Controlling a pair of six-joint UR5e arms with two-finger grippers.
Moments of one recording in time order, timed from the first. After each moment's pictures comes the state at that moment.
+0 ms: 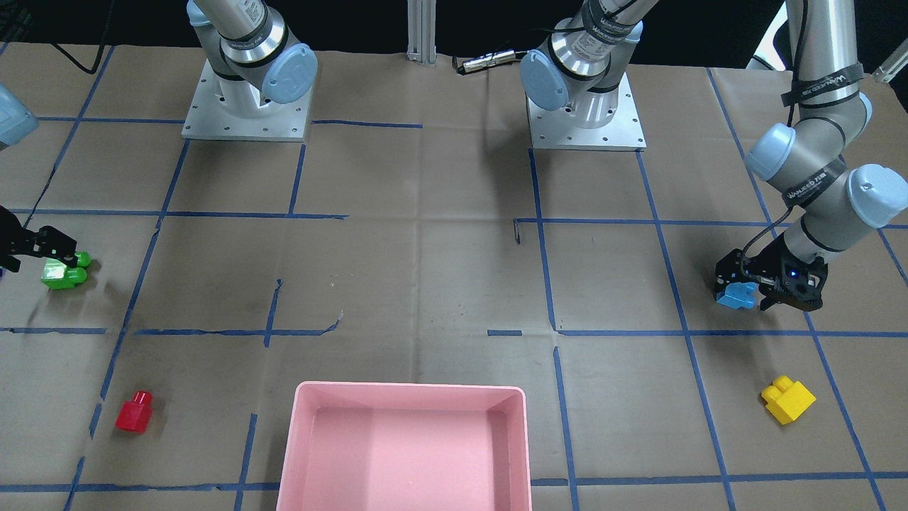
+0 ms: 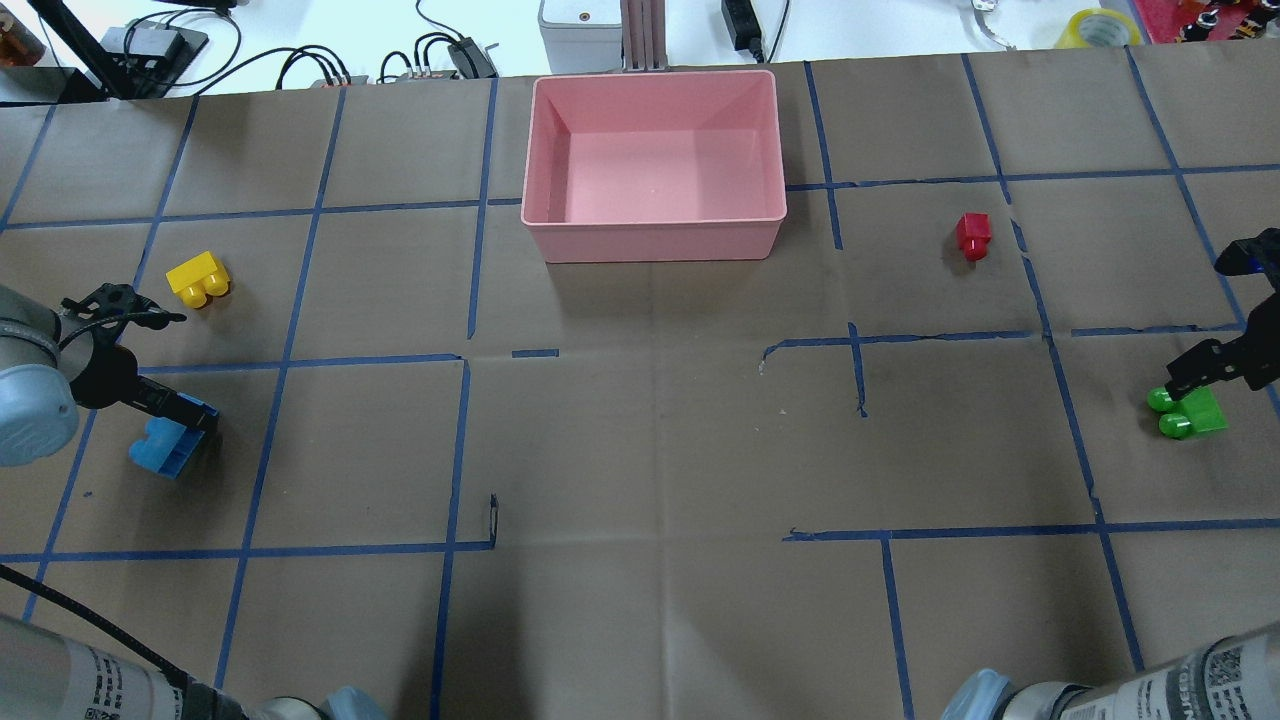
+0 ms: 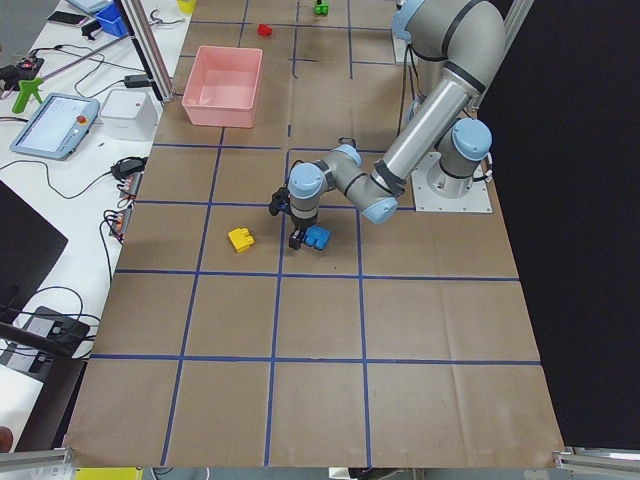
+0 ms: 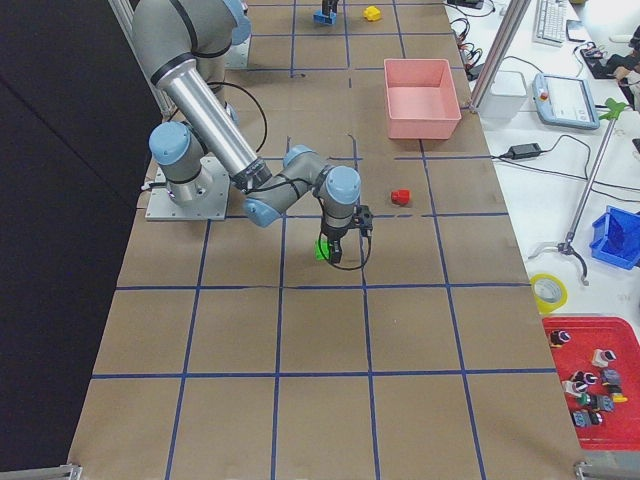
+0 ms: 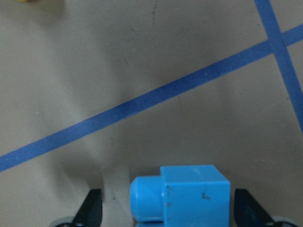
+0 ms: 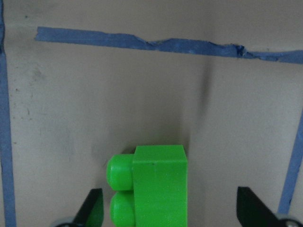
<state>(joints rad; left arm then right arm) -0.86 -1.94 -2.04 -0.75 1.51 1.12 0.84 -1.27 2.00 -2.25 -1.61 -0.82</state>
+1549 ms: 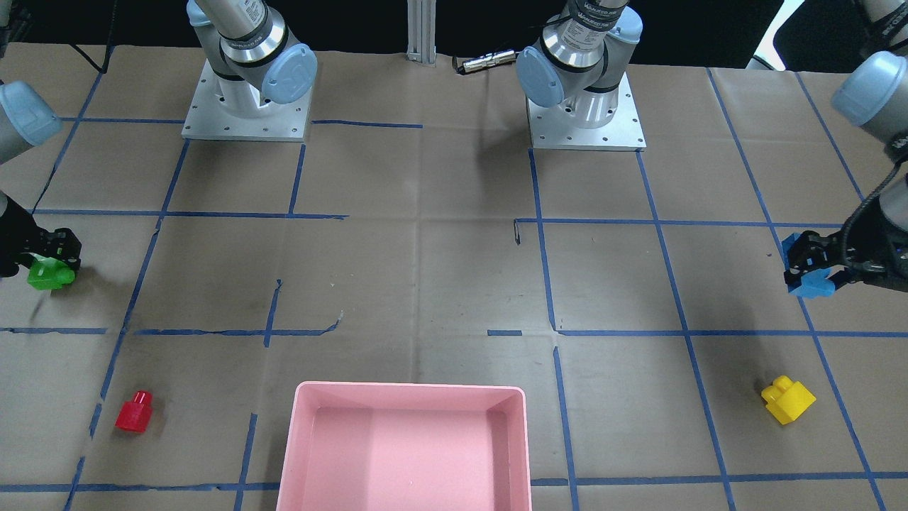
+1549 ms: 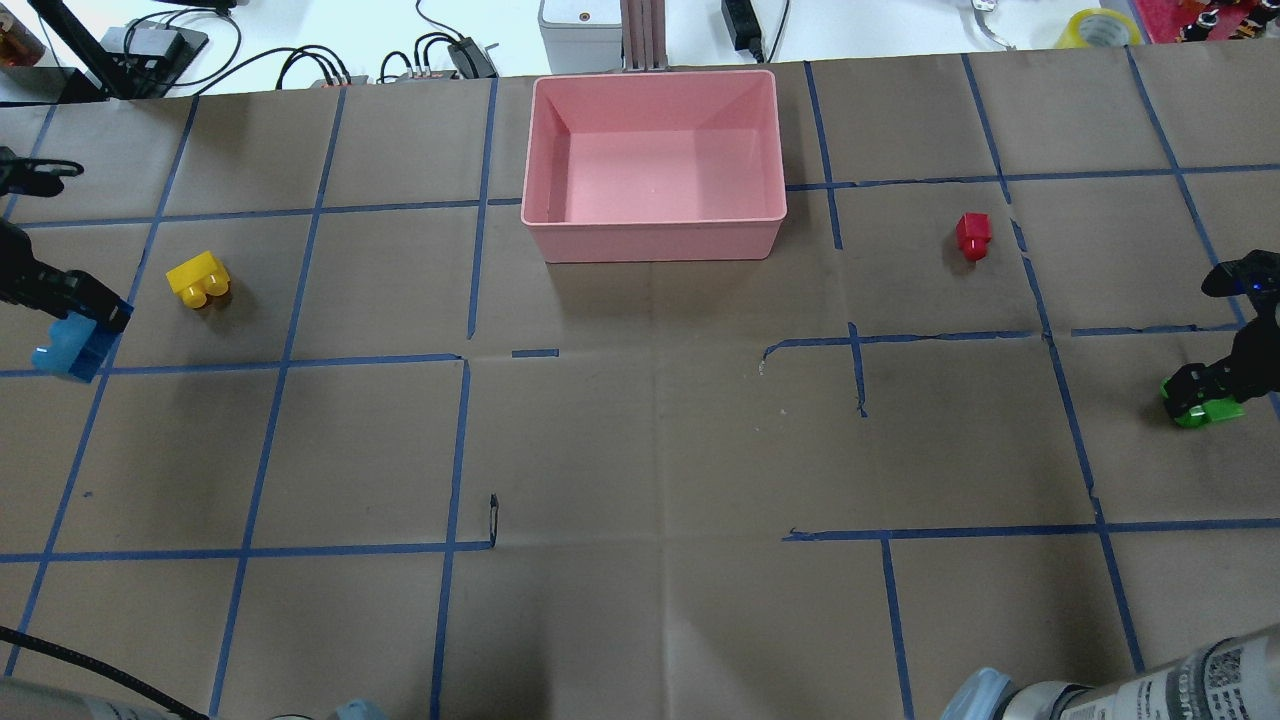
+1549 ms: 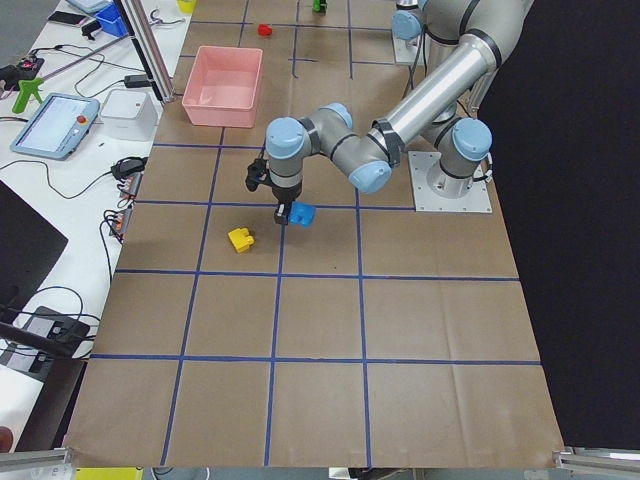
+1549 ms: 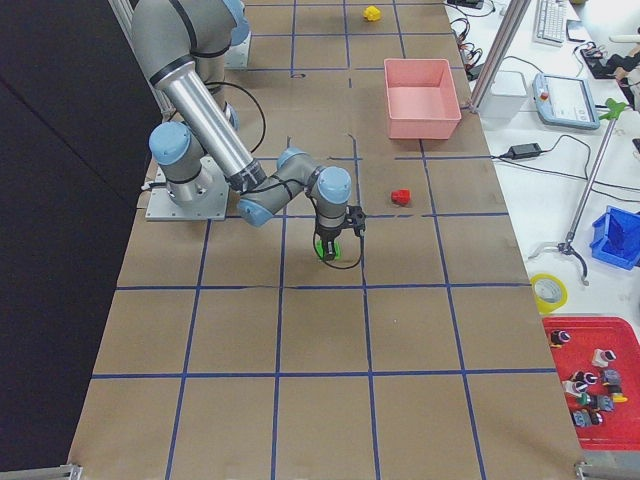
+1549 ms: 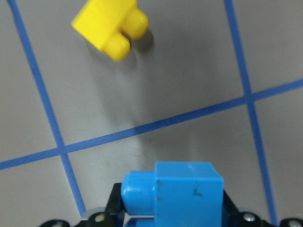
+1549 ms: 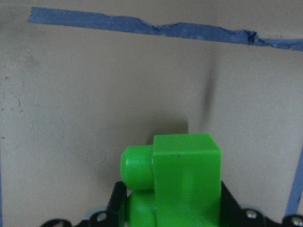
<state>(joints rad) -0.96 -1.81 -1.62 -1.29 1.53 0.77 0.84 -1.31 2.05 -2.35 -1.62 -0.84</state>
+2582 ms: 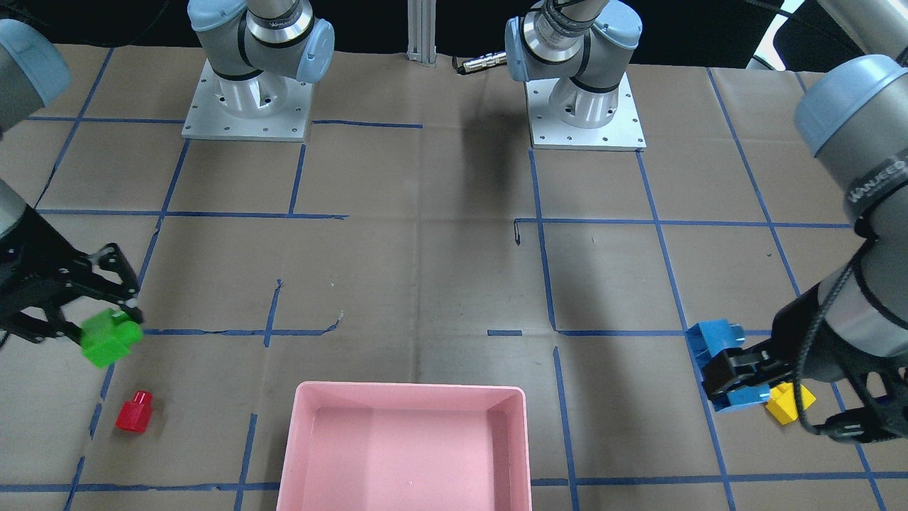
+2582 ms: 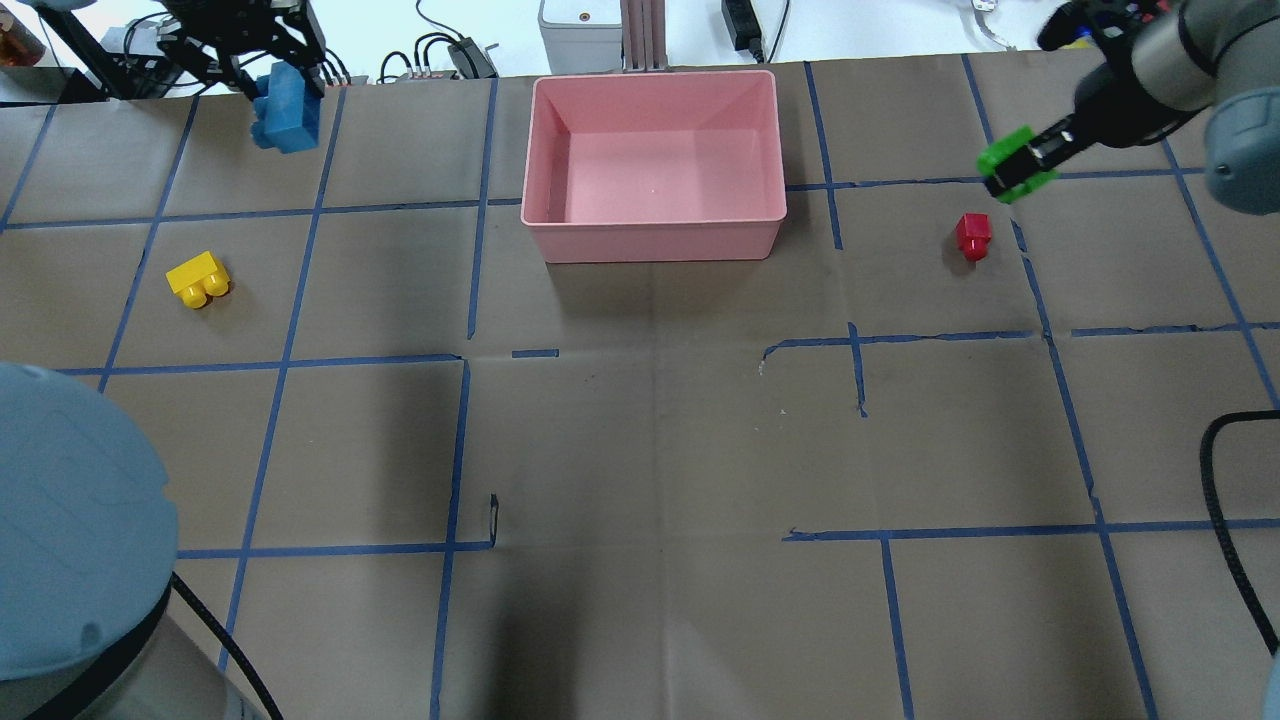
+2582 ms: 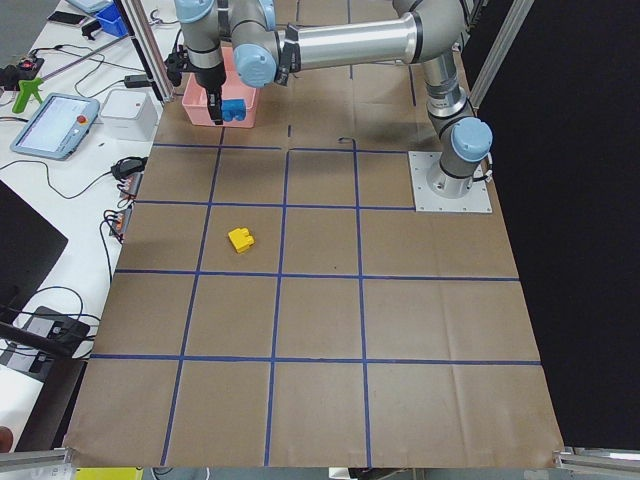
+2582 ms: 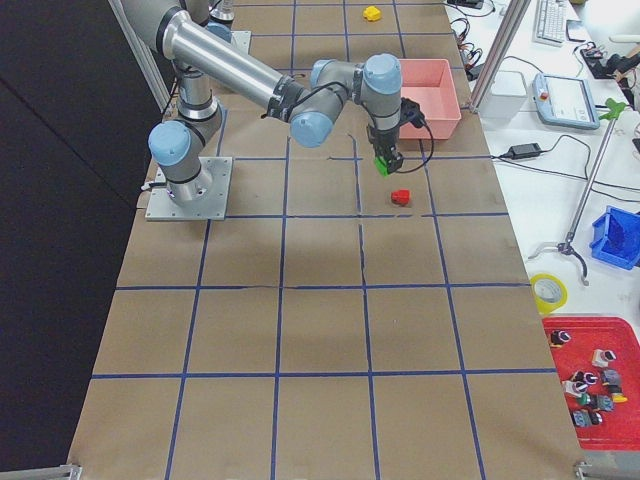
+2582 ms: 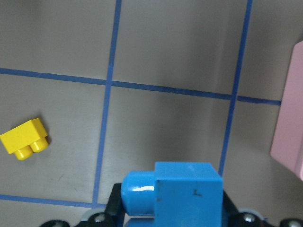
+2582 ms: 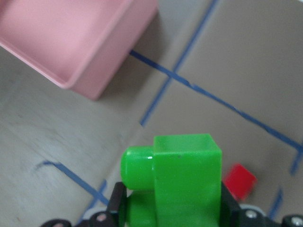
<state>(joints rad) -1.44 -2.09 -1.03 -1.54 1.52 -0.02 1.29 -1.32 1.67 -2.11 -1.13 -0.84</state>
